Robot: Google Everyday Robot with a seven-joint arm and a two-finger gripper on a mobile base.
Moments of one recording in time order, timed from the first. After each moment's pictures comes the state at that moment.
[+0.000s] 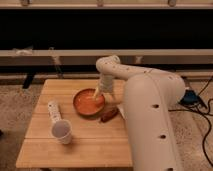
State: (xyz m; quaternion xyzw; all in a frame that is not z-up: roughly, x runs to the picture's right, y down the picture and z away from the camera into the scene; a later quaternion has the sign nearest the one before) arm -0.005 0.069 0.911 -0.33 0.23 0.63 0.66
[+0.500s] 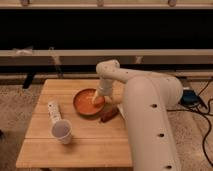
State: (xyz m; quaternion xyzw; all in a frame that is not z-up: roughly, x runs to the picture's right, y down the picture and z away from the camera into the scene) arm -0.010 0.090 0.927 -0.34 0.23 0.63 0.66
